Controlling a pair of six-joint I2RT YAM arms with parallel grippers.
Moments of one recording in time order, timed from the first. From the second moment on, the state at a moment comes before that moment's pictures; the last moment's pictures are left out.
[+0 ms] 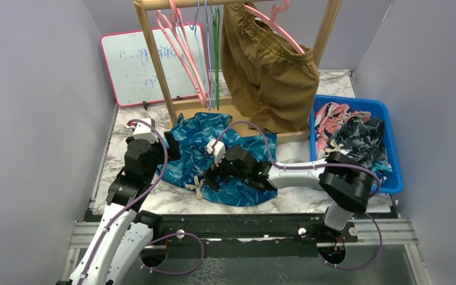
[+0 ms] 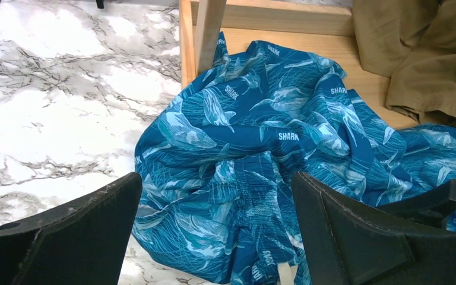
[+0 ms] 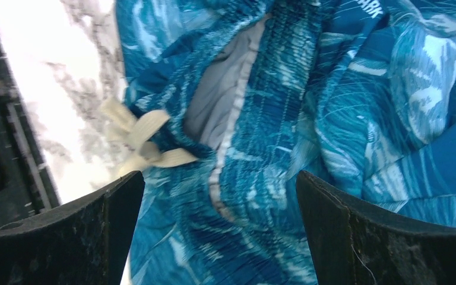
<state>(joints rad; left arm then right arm) -0.29 0.58 0.63 -0.41 -0.21 -0.30 1.08 1.68 0.86 0.35 -0.04 0.06</state>
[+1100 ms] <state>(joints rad) -0.28 0.58 0.63 -0.41 -0.21 -0.31 1.08 1.14 0.64 0.32 -0.09 0.12</state>
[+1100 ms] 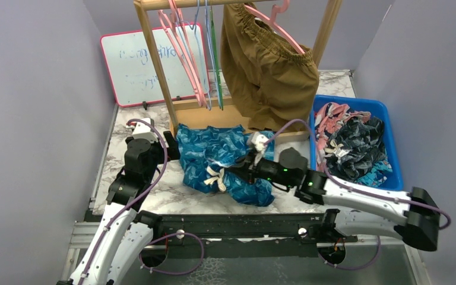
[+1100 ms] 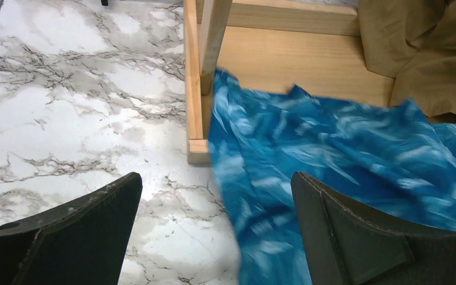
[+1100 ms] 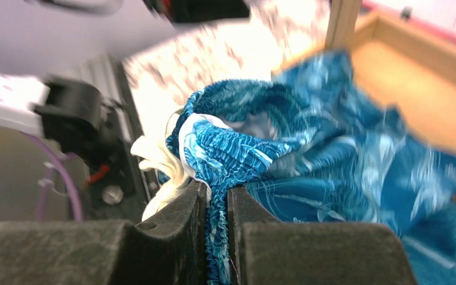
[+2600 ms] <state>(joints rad) -0.27 0.58 0.63 -0.41 -0.21 -0.31 1.07 1.49 0.96 -0.29 0.32 0.39</state>
